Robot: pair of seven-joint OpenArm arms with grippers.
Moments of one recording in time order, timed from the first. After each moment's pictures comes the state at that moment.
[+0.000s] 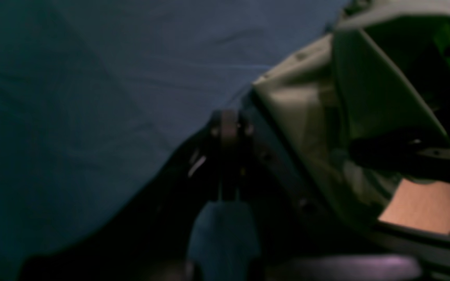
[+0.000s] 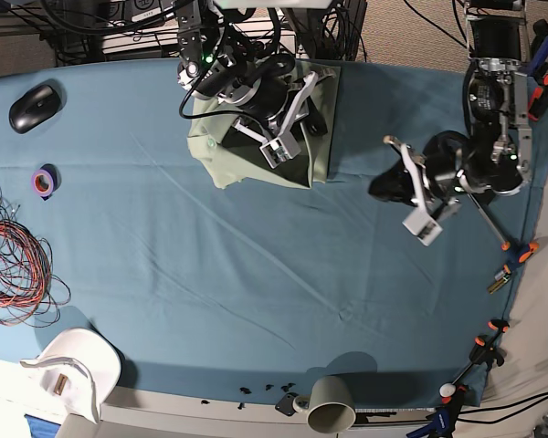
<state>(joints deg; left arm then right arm) 0.2 -18.3 -5.7 97.7 -50.8 -39.2 66.3 -21.3 -5.9 -12.6 112.9 12.7 23.7 -54.4</state>
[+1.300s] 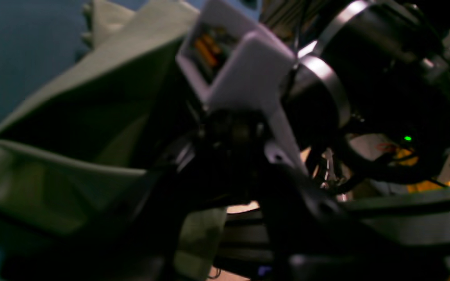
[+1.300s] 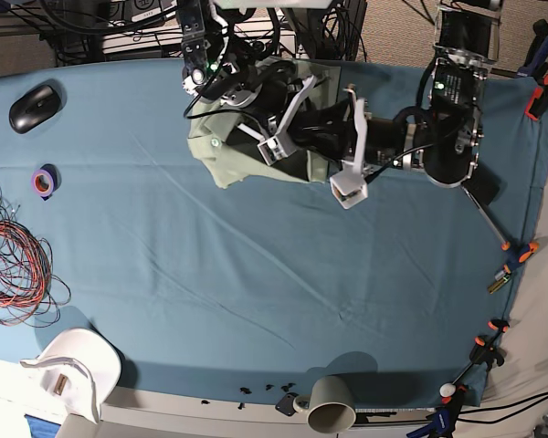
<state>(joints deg) 0.4 -12.6 7.5 98.7 -80.5 -43.3 82.4 -20.0 -5.8 -12.2 106.8 12.5 23.3 -53.3</state>
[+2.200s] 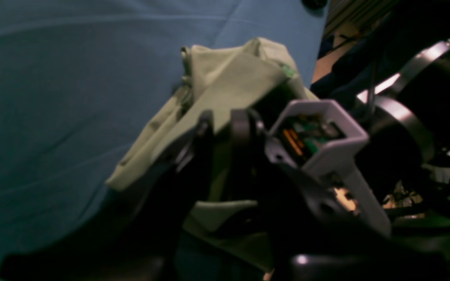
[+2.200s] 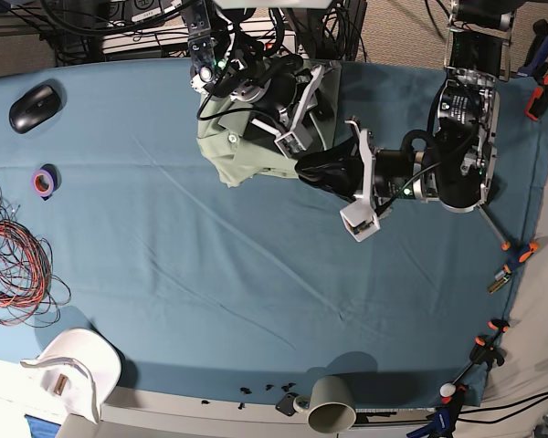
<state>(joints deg) -4.9 -15.3 7.5 98.7 -68.4 -43.3 74.0 -20.2 -5.8 -14.3 106.5 12.9 23.7 -56.6</state>
